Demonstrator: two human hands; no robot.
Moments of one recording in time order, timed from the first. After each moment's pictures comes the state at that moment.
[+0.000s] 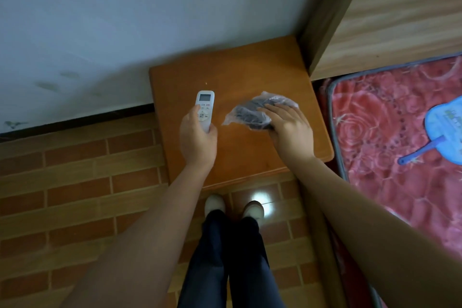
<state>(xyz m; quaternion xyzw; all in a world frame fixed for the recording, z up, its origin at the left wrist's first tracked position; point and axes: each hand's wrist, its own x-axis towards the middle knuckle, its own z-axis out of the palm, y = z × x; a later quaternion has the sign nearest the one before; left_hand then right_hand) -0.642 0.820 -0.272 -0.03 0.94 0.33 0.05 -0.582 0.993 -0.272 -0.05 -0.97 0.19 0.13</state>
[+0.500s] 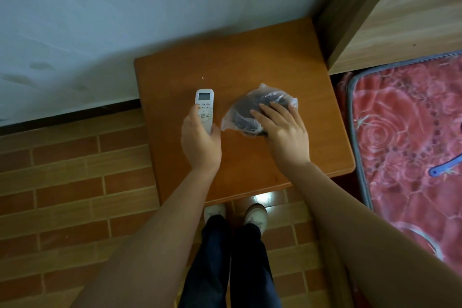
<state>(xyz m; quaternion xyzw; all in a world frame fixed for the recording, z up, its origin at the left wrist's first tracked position) -0.663 0.839 -0.340 -0.06 0.94 0.32 0.04 -0.609 0.990 -0.349 -0.03 -0.98 0.14 0.12</state>
